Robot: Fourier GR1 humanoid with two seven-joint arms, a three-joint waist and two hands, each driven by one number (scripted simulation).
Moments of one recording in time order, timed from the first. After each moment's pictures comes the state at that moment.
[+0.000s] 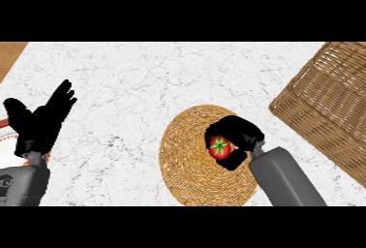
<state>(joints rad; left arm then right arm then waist) -0.21 0.29 0.14 -1.40 0.08 -0.04 0.23 -0.42 -0.11 0.30 -1.19 0.85 0.46 -0.16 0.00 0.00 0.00</state>
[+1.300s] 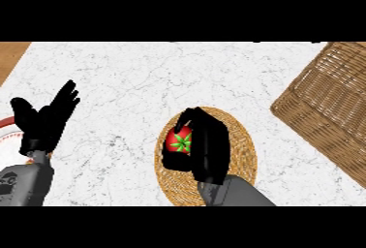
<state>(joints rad) -0.22 0.27 0.14 -1.37 0.07 -0.05 0.22 -0.47 0.00 0.70 -1.56 0.93 -0.51 1.01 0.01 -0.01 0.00</state>
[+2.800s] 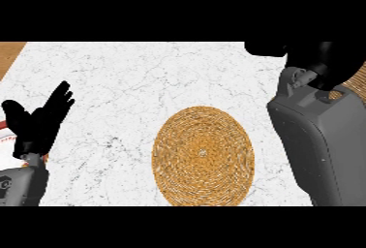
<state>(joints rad) -0.20 0.28 0.16 -1.40 0.07 -0.05 0.23 -0.91 -0.12 0.09 -1.62 1.29 -0.08 1.13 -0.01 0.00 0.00</state>
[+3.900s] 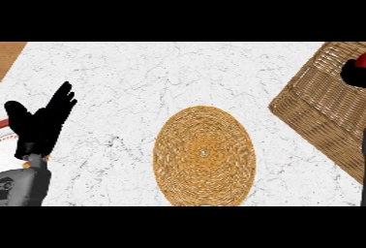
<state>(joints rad) -0.20 0.26 0.16 -1.42 0.05 -0.05 0.24 -0.53 -0.29 -0.26 -1.71 1.11 -0.15 0.87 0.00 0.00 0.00</state>
